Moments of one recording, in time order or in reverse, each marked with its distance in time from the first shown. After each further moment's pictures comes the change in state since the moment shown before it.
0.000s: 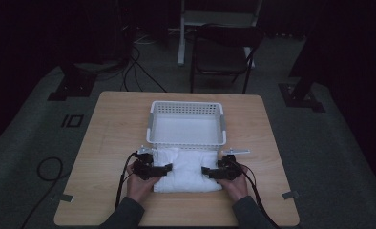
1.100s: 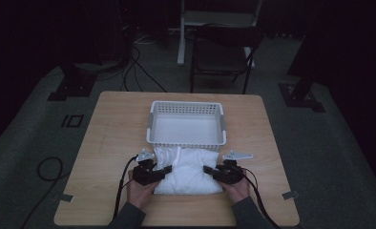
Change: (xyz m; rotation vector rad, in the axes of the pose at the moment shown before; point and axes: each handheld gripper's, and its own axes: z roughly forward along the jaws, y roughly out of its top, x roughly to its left) left arm -0.028 -0.007 -0.028 -0.073 -0.065 0.084; right arm 0.018 -0.005 -0.020 -0.095 0.075 -0.123
